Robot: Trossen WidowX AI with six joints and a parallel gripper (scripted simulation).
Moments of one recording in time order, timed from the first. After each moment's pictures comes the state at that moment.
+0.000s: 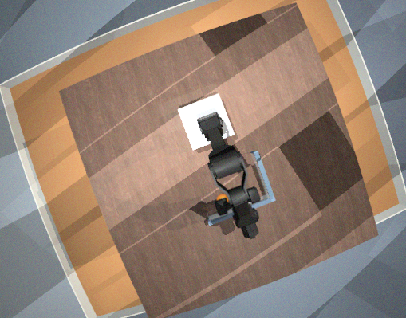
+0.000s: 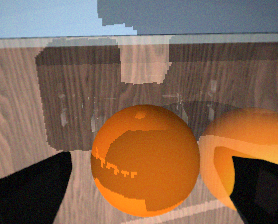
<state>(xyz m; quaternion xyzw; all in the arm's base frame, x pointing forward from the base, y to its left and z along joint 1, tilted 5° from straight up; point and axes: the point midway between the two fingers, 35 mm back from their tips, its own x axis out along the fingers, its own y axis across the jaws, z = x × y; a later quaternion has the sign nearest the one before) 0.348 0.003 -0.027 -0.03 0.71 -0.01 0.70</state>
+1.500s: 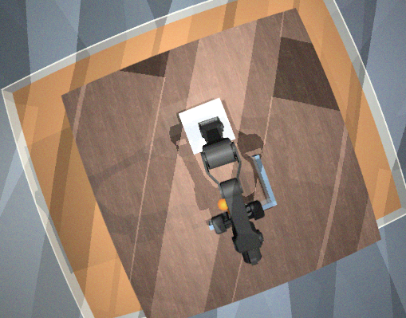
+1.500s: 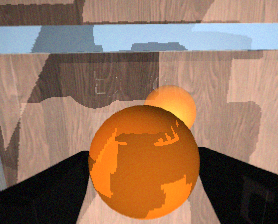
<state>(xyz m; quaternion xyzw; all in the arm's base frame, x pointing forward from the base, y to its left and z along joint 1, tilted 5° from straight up) 0.351 -0.014 0.085 -0.04 0.71 -0.01 0.71</state>
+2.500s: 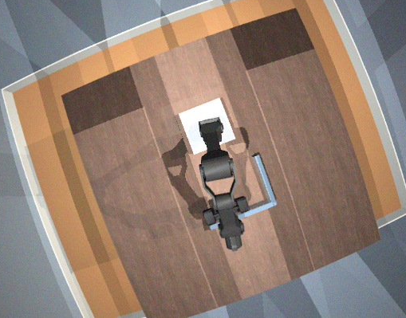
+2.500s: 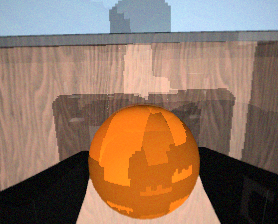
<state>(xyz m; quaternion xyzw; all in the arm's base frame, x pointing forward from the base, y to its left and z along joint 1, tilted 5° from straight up) 0.348 -0.054 -0.012 -0.04 0.71 -0.02 0.71</state>
